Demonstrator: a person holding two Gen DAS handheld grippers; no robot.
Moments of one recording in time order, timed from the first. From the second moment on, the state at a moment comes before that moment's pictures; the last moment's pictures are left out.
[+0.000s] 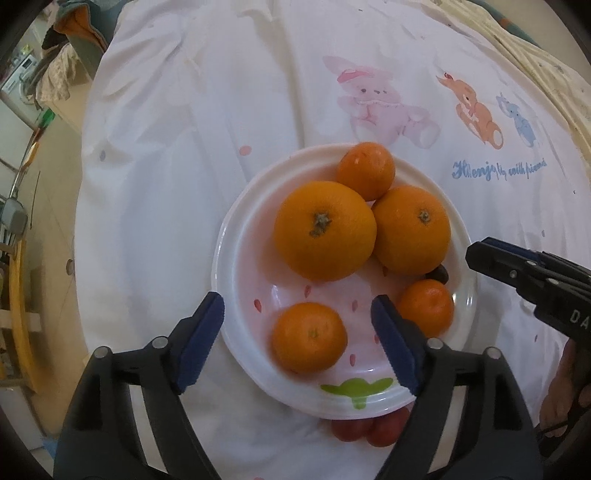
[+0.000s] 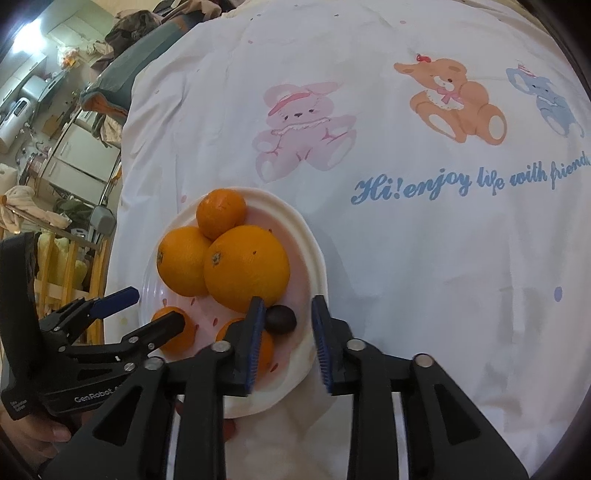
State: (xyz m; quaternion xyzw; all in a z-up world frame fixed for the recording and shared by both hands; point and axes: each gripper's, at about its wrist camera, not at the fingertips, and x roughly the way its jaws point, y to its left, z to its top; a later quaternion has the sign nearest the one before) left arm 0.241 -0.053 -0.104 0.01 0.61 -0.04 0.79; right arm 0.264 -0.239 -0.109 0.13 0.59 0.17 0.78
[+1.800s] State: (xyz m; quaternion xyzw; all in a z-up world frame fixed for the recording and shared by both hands) left arm 0.134 -0.026 -0.047 -0.06 0.51 -0.04 0.85; right arm 0.124 -0.281 -0.030 0.15 0.46 0.08 0.87
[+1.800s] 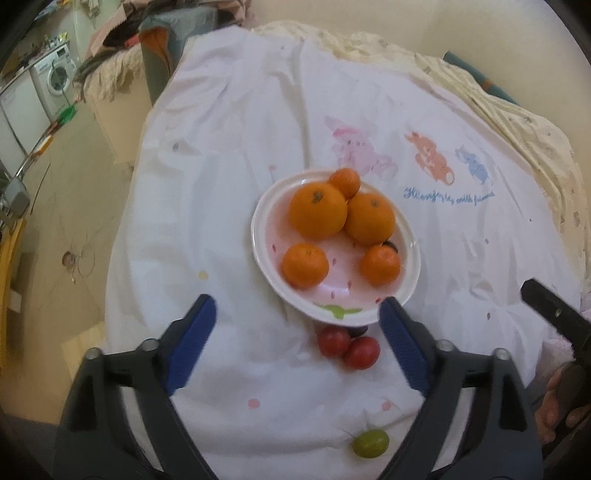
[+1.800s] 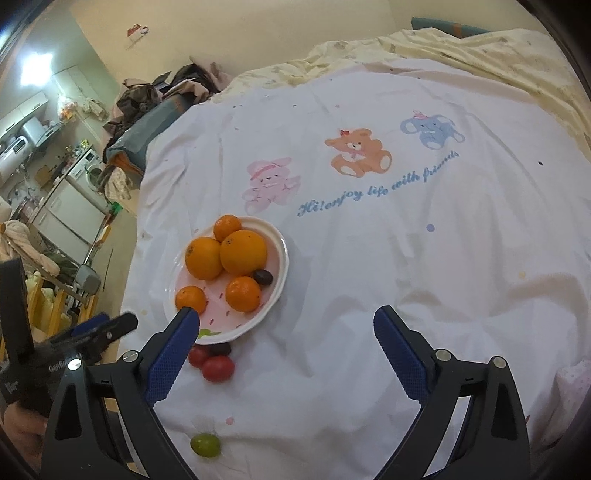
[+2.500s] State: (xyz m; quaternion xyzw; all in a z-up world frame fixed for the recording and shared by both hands) left arm 0.144 -0.039 -0.120 -0.13 0.63 -0.05 0.77; right arm 0.130 -0.289 -0.046 0.18 0.49 0.08 0.85
